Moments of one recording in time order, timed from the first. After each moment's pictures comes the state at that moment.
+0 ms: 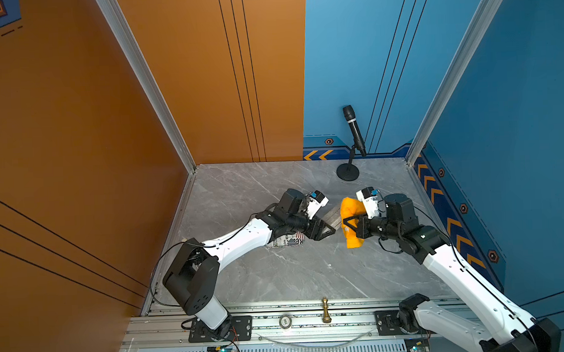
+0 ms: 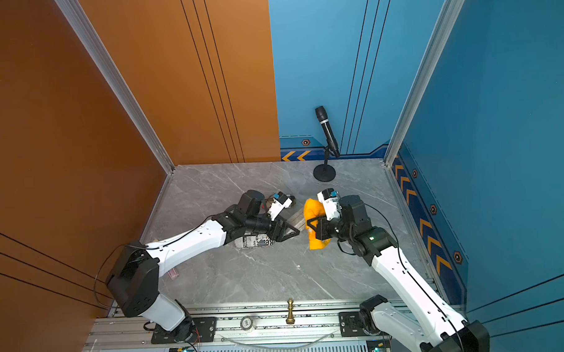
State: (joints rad) left arm -0.73 1.61 1.11 -0.15 0.61 -0.23; right arm 0.43 1.00 0.86 -0.49 -0.42 0.32
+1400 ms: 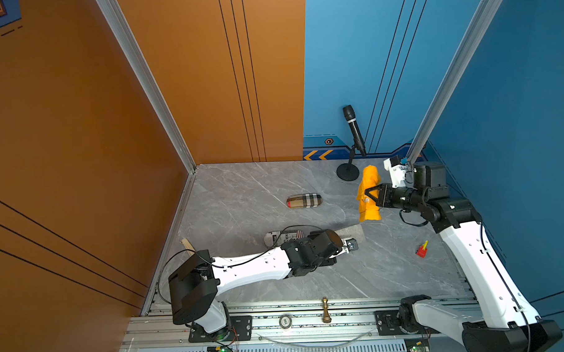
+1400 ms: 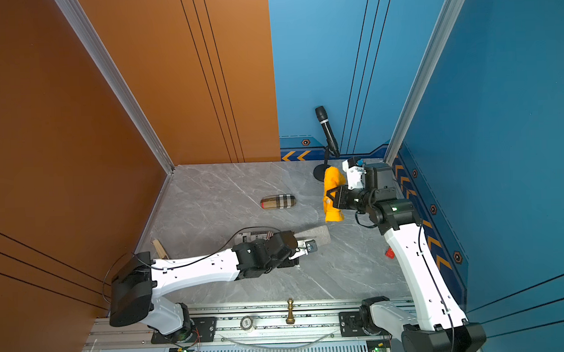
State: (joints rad) left arm -1.18 1.58 1.06 -0.21 -0.49 0.55; right arm 0.18 1.16 1.33 -0.82 -0.43 0.31
